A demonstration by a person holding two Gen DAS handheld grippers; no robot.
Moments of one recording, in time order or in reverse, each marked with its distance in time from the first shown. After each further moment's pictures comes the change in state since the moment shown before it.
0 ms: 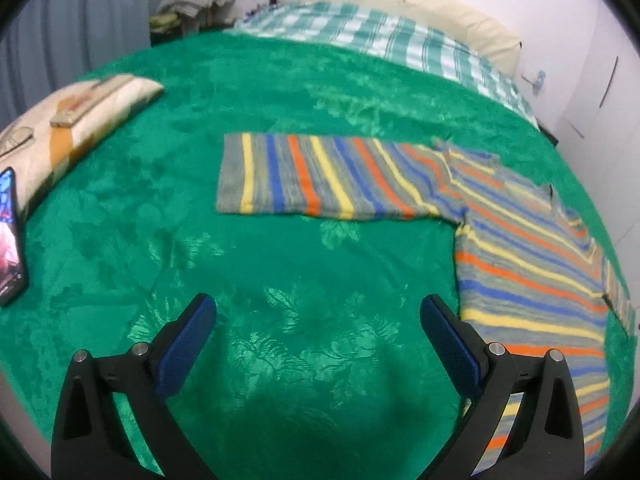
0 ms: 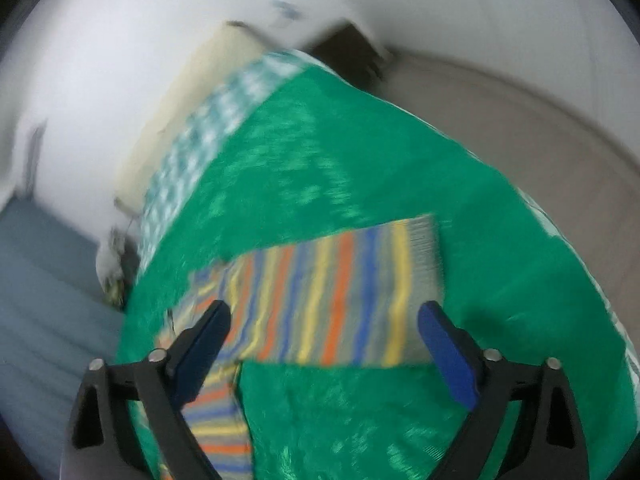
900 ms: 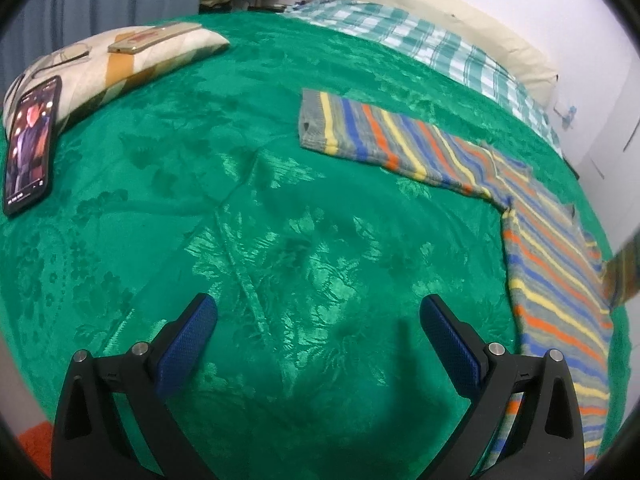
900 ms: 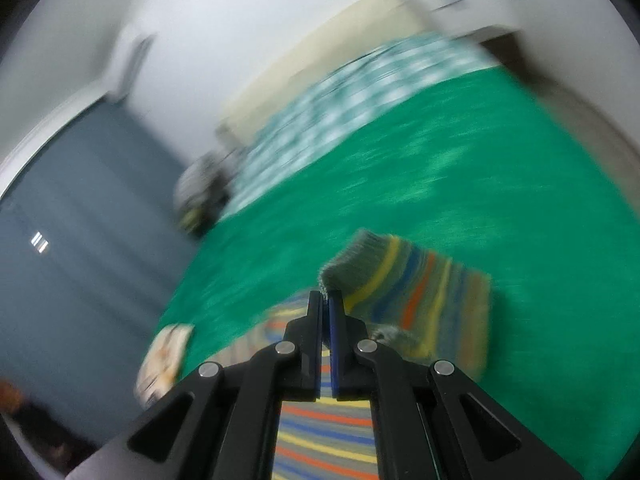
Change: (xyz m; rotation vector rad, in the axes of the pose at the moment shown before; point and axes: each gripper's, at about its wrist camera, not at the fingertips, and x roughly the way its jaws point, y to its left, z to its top) left arm 0.002 0.052 -0.043 -0.164 0.015 0.028; right arm 0.046 0.289 -0.030 -0.433 0.124 0.326
